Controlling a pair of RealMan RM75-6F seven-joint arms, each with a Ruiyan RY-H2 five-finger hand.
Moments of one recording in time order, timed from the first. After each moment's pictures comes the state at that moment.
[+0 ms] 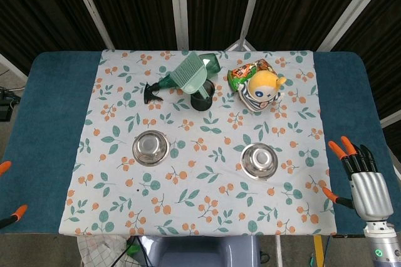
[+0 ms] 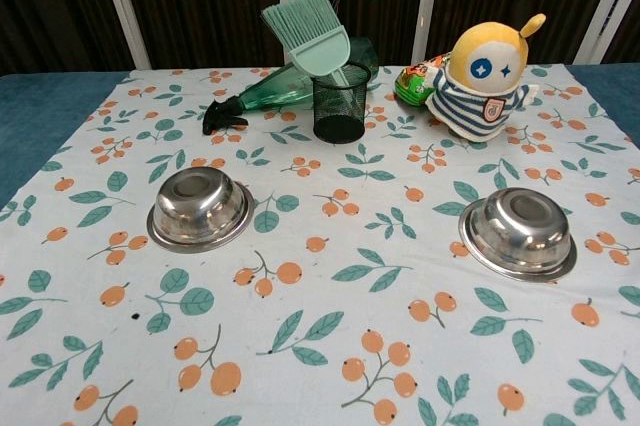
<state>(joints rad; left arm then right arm) 0.15 -1.02 0.00 -1.92 1.59 1.72 0.22 0.08 -1.13 0.06 -1.67 -1.60 1.55 0.02</state>
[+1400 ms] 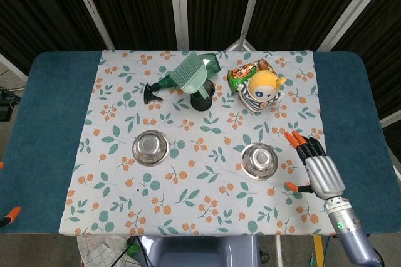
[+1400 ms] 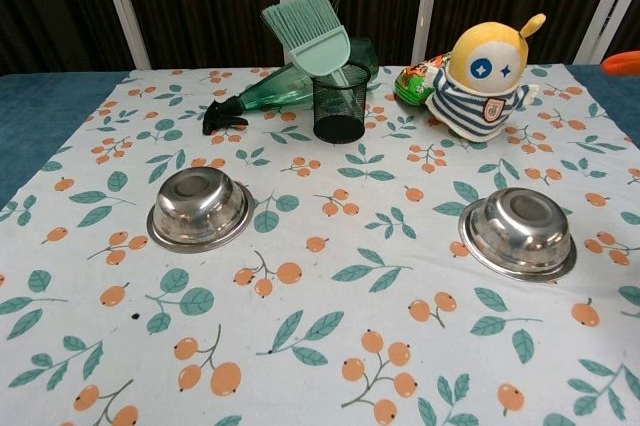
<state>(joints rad) 0.16 -0.99 0.00 -1.93 1.59 1.73 0.17 0.28 -1.18 0.12 -1.79 -1.45 1.21 -0.05</state>
